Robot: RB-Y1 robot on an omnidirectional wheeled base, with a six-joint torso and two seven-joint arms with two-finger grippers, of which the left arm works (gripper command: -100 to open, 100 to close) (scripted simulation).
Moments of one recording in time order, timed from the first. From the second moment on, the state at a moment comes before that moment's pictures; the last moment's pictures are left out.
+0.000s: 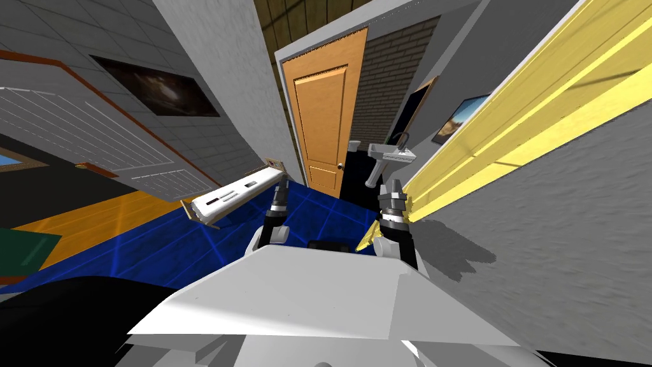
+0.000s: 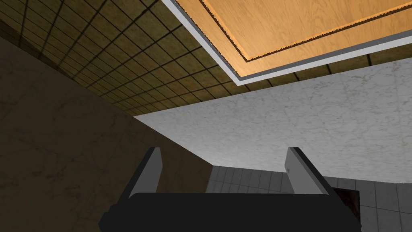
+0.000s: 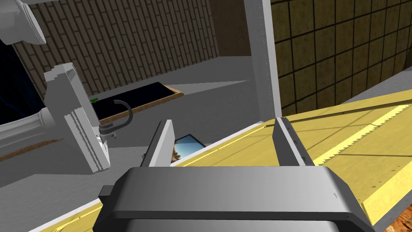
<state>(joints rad) 0.43 0.07 -0.03 -2.10 -0.11 -0.47 -0.26</state>
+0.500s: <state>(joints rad) 0.41 0.08 -0.03 -2.01 -0.12 -0.49 -0.35</state>
